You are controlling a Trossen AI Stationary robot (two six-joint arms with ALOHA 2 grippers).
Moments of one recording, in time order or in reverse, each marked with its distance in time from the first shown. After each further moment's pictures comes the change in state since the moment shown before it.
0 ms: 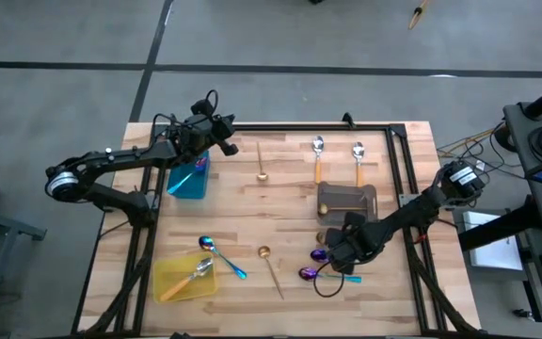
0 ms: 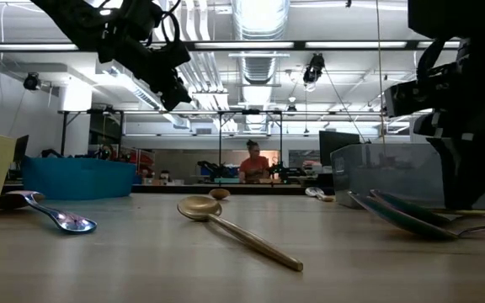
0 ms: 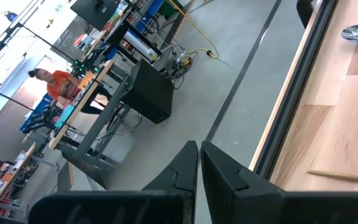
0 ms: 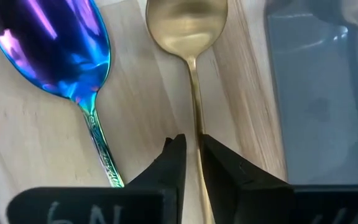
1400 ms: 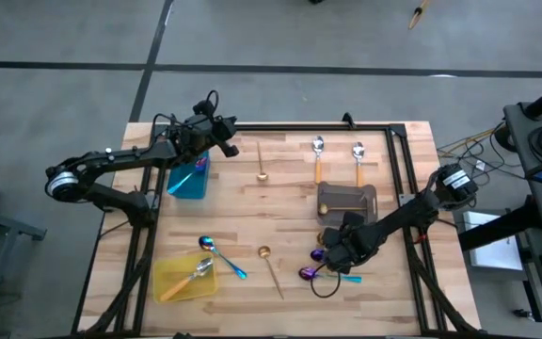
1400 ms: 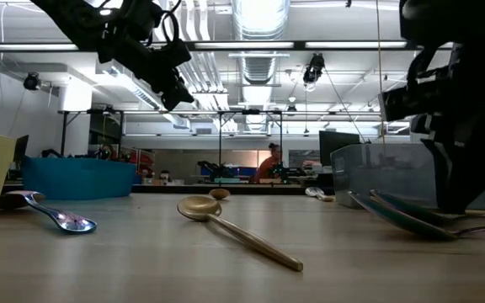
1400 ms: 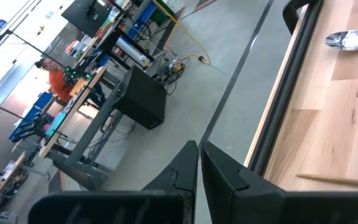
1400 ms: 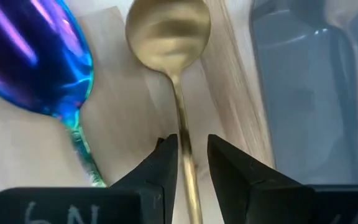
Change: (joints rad) left arm -0.001 0.000 0.000 -0.002 0.043 0.003; right arm 0.000 0.054 0.053 -0.062 0.046 0.020
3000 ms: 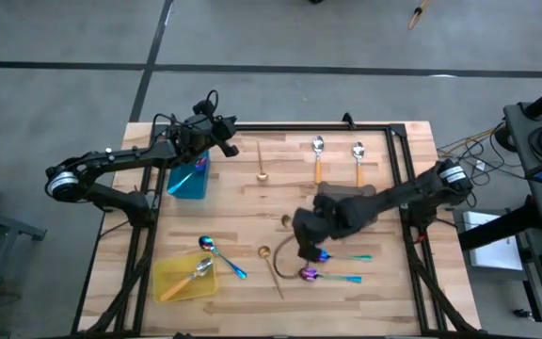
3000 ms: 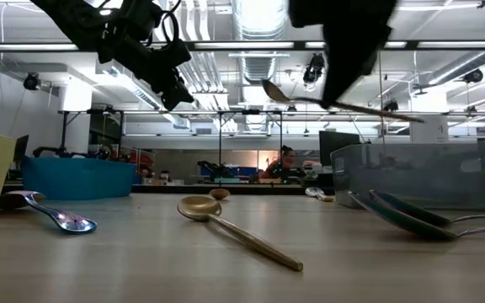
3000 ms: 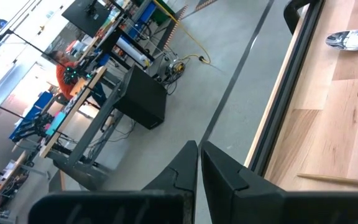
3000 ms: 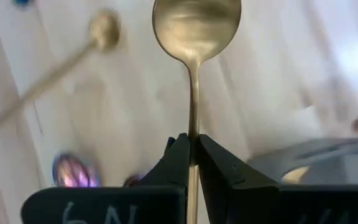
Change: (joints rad) left arm 0.001 0.000 0.000 0.001 0.001 0.000; right arm -0.189 0.001 0.453 -0.099 -0.020 -0.226
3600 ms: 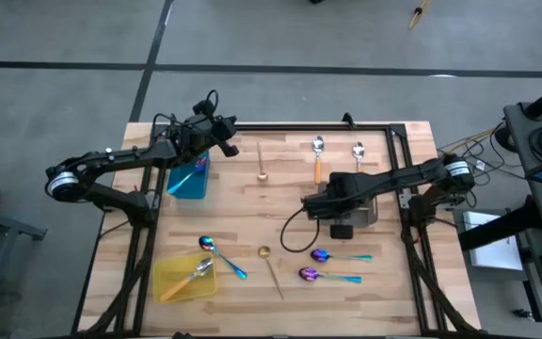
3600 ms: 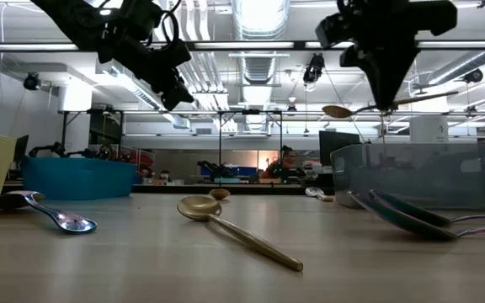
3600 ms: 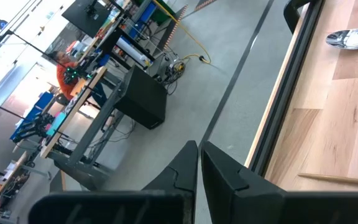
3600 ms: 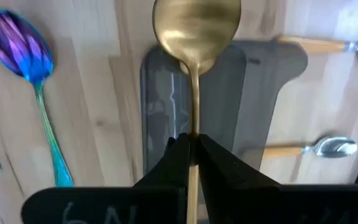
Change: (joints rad) left arm 0.000 0.000 0.000 0.000 -0.001 0.004; right arm -0.153 -0.046 0.054 -0.501 -0.080 -0.381
